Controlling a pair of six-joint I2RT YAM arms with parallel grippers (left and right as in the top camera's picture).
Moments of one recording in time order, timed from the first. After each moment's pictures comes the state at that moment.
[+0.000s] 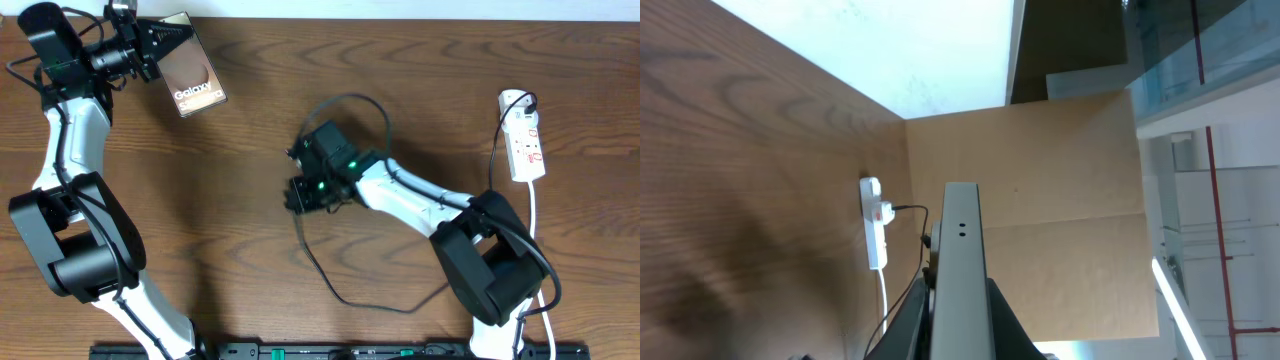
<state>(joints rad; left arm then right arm) 0.34 2.00 1.55 0.26 1.49 -1.21 0.68 1.99 1.27 -0.36 -0.59 0.42</state>
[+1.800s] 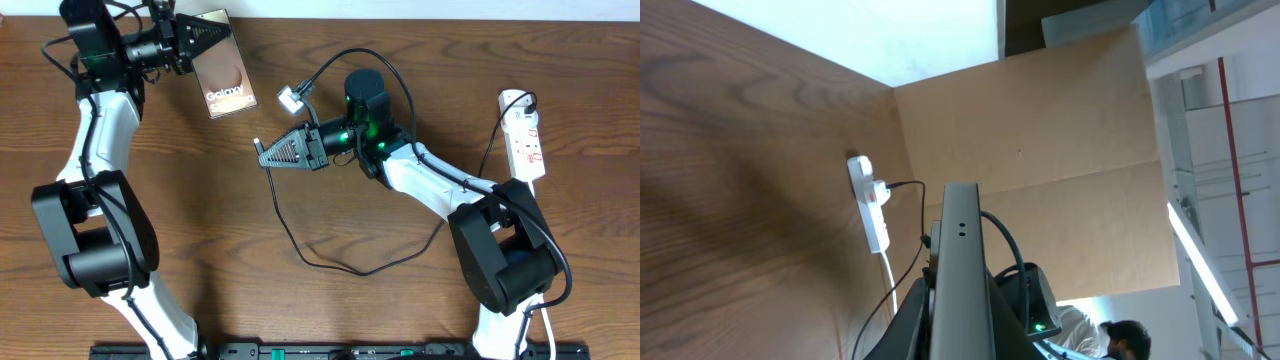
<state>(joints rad) 0.21 2.00 1.55 0.34 1.48 -1.19 0.54 1.99 1.27 0.53 -1.36 0.79</state>
